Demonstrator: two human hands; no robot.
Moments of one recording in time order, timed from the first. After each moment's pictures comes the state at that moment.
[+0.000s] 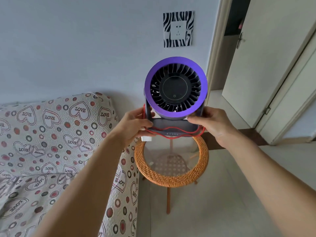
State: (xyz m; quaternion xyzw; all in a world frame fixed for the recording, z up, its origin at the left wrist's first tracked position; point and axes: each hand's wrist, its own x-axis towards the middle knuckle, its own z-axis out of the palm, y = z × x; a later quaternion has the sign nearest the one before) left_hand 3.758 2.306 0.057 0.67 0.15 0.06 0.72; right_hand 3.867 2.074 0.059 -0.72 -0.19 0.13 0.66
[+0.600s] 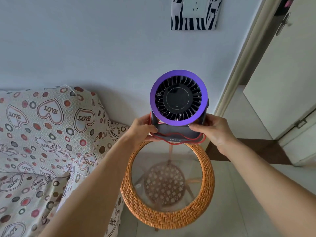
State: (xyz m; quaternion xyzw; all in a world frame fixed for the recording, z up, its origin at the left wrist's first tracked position) left_hand 4.000 2.358 -0.048 0.65 0.27 0.04 0.71; right_hand 4.123 2.149 -0.040 -0.75 -0.18 0.19 0.61
